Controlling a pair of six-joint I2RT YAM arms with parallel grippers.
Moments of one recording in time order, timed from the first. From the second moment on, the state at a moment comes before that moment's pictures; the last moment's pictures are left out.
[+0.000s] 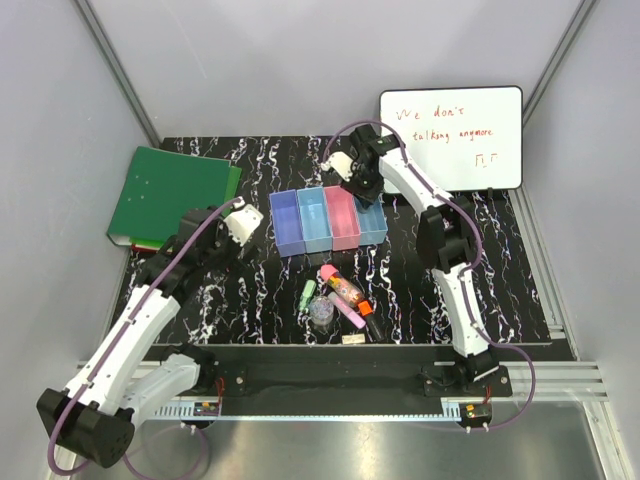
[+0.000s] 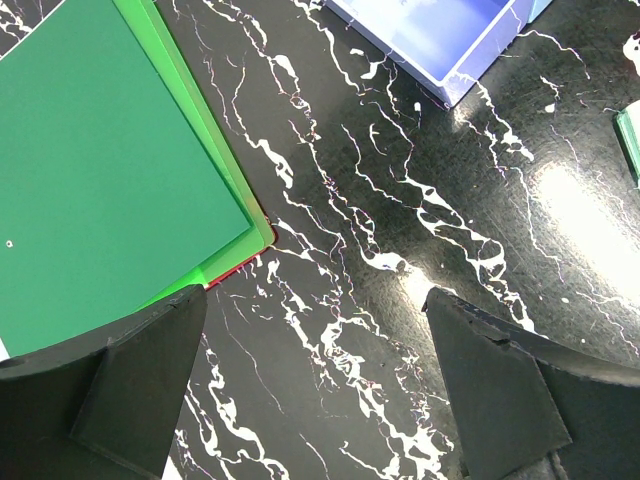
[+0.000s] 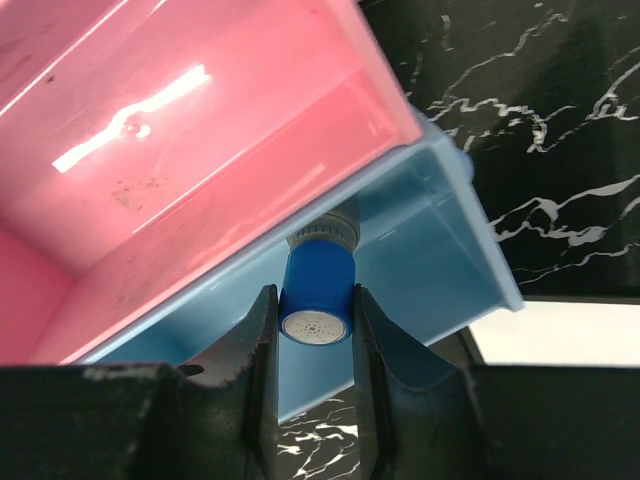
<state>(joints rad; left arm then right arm) -0.37 0.89 0.87 -0.68 -0.05 0.45 0.44 2.42 2.28 -1.10 -0.10 -0.72</state>
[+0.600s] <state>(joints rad) -0.37 0.90 0.87 -0.68 -0.03 0.44 0.42 2.44 2.34 -1.07 -0.09 -0.73</state>
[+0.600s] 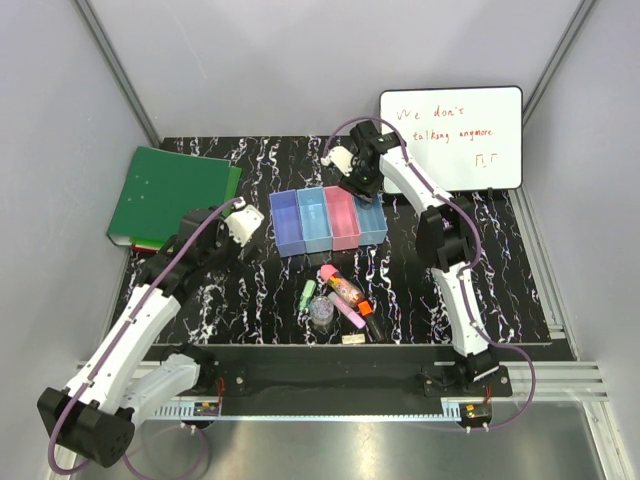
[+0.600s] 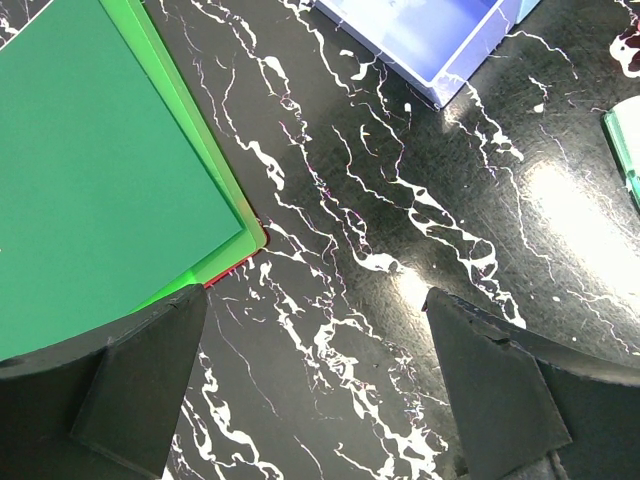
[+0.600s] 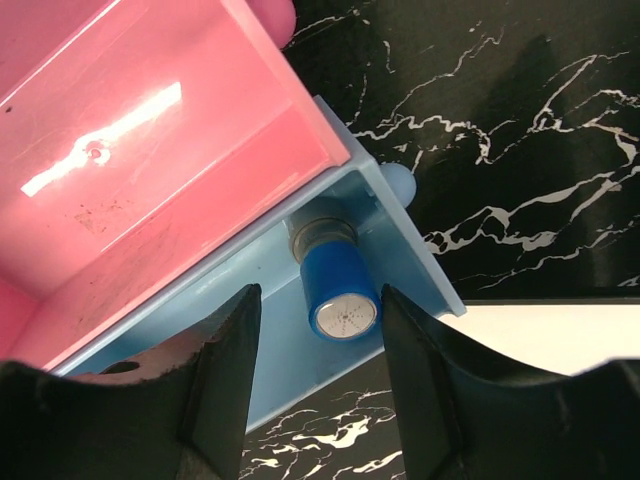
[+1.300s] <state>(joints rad) -0.37 0.87 0.84 -0.68 -0.01 0.48 0.43 1.98 2.11 -1.02 -0.06 -0.67</state>
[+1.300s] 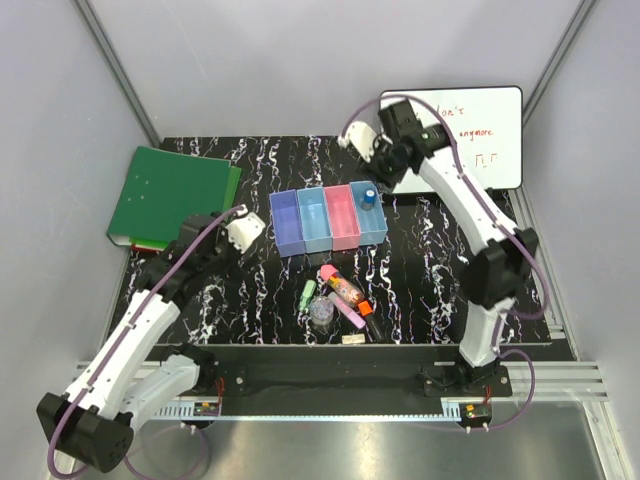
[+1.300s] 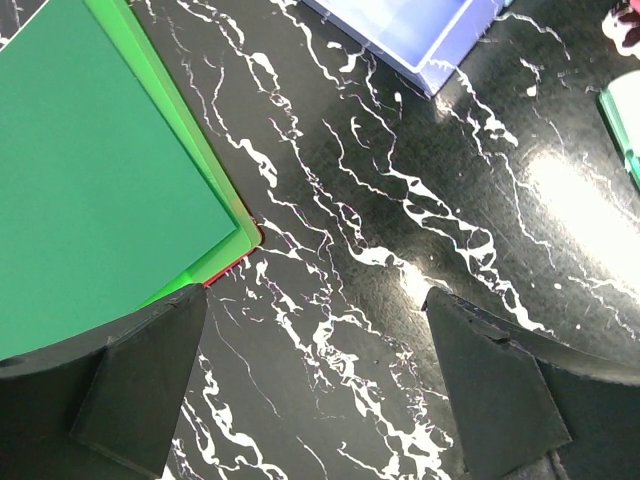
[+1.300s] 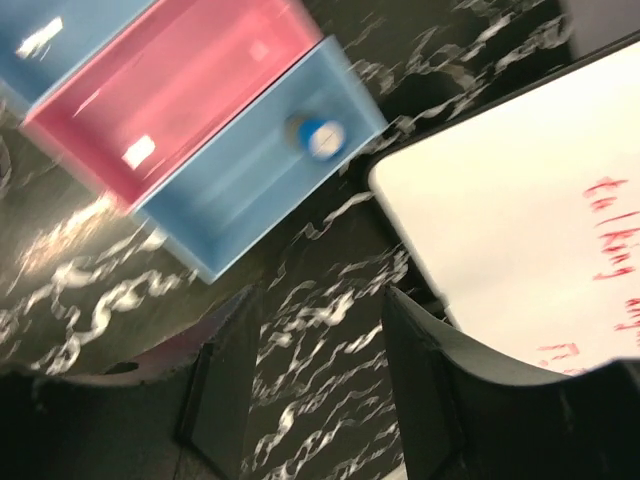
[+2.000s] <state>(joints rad) -0.37 0.64 0.70 -0.61 -0.14 0.39 0.81 1.69 1.53 -1.06 -0.13 -0.83</state>
